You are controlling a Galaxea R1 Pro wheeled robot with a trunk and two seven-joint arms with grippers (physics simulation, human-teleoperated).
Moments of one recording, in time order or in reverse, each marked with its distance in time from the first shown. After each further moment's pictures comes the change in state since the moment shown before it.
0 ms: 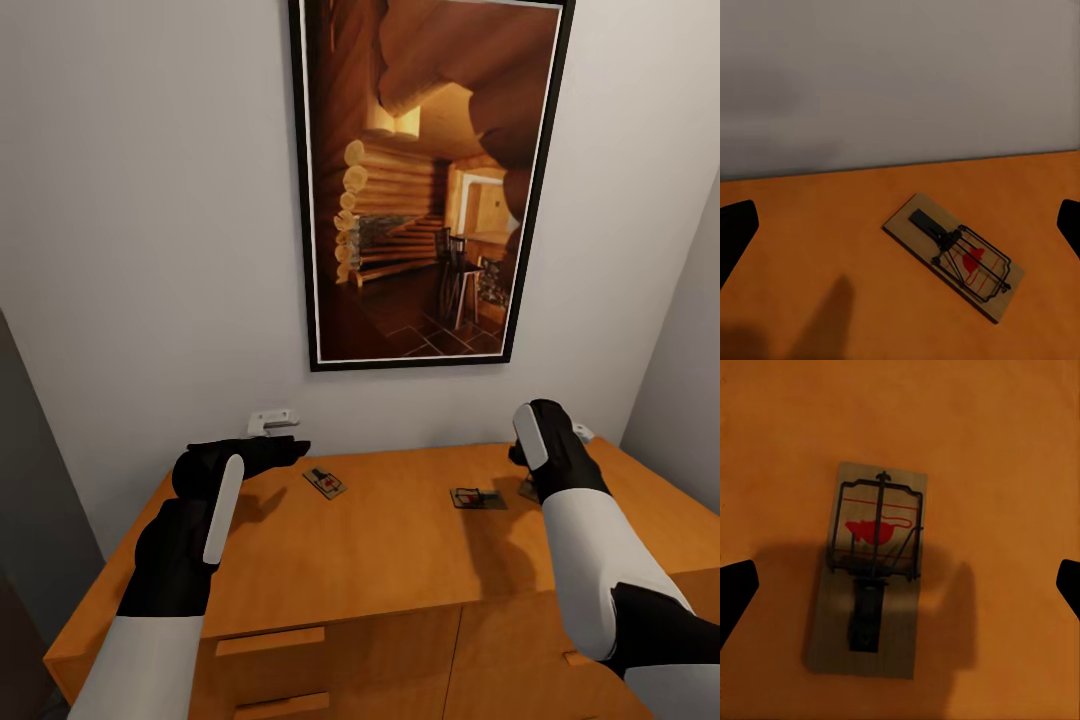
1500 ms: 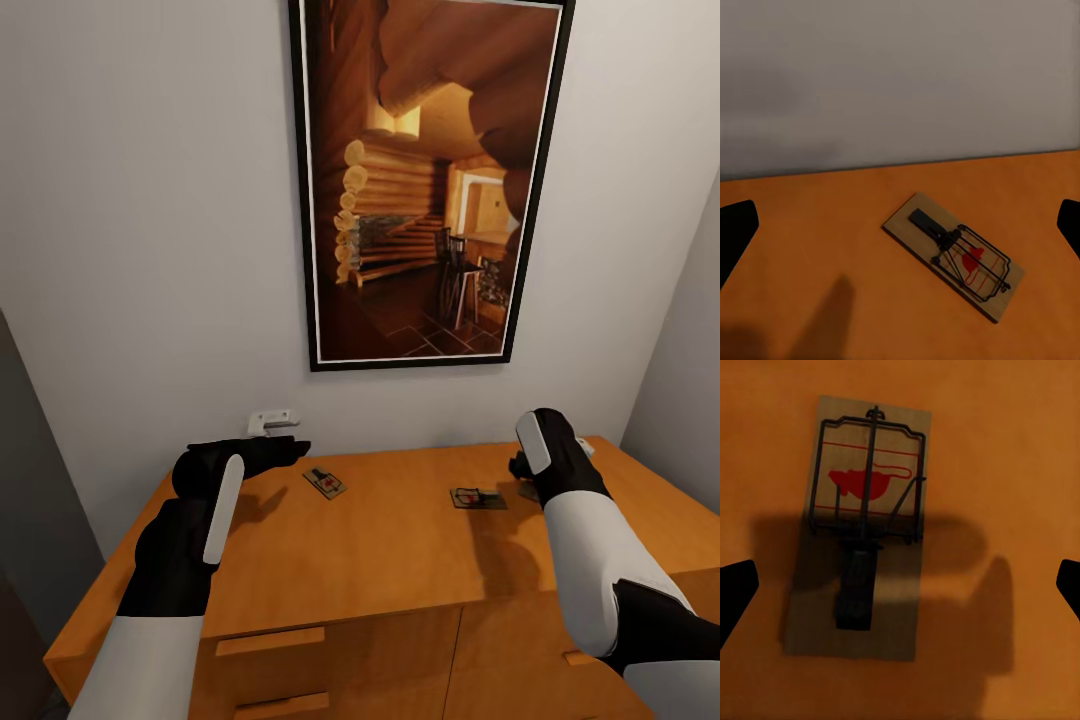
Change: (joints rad) left arm 0.000 0.000 0.000 0.001 0.002 0.000 0.000; right arm 0.000 -0.004 -0.060 0.064 -0.004 0.000 0.000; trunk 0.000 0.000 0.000
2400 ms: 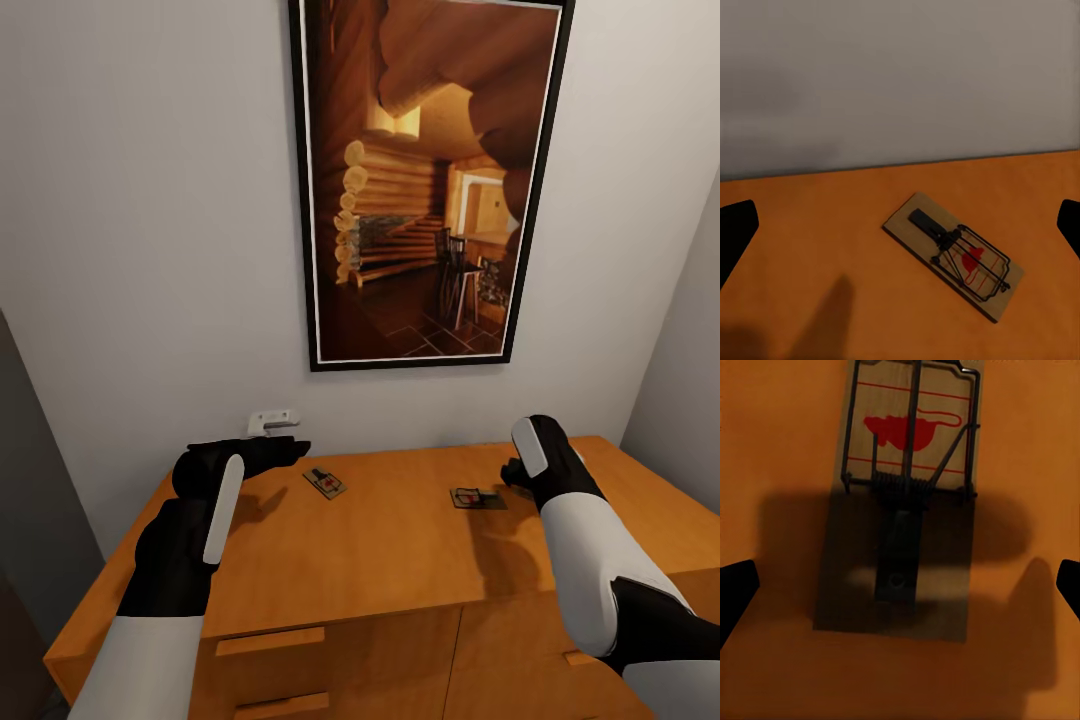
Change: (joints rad) left arm 0.000 0.000 0.000 0.000 0.000 0.000 0.000; right arm -0.001 0.003 0.001 0.059 -0.055 -0.026 -0.004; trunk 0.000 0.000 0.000
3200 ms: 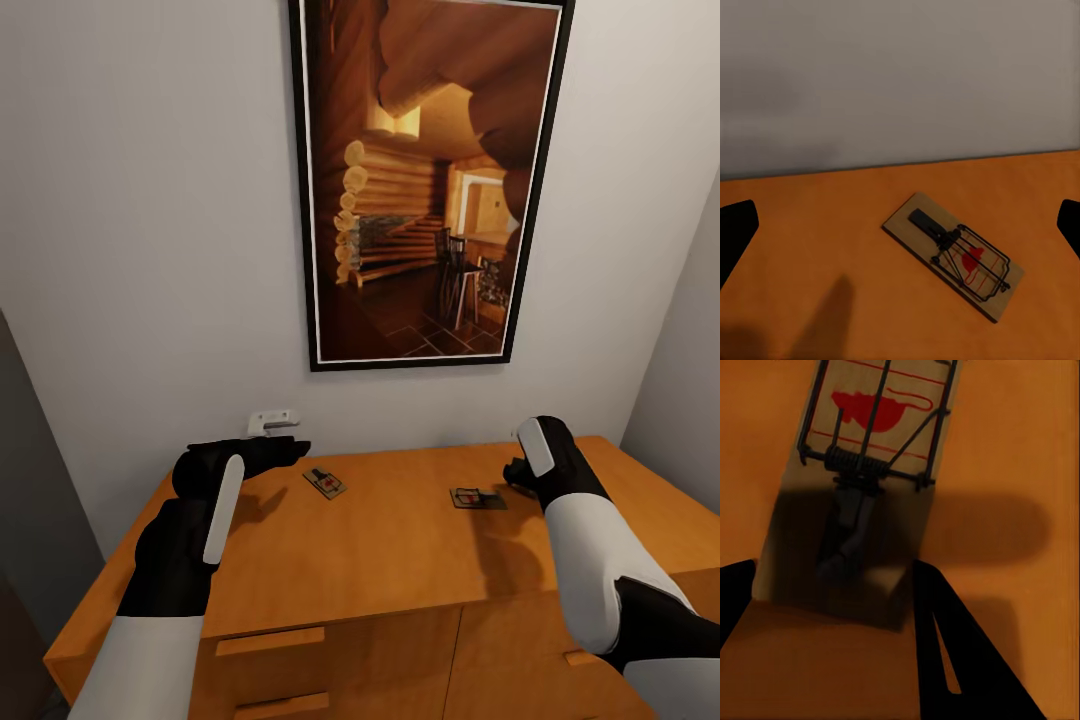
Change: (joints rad) left arm 0.000 0.000 0.000 0.000 0.000 0.000 0.000; right arm 0.000 -0.007 -0.042 -0.004 -0.014 -0.011 0.006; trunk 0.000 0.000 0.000
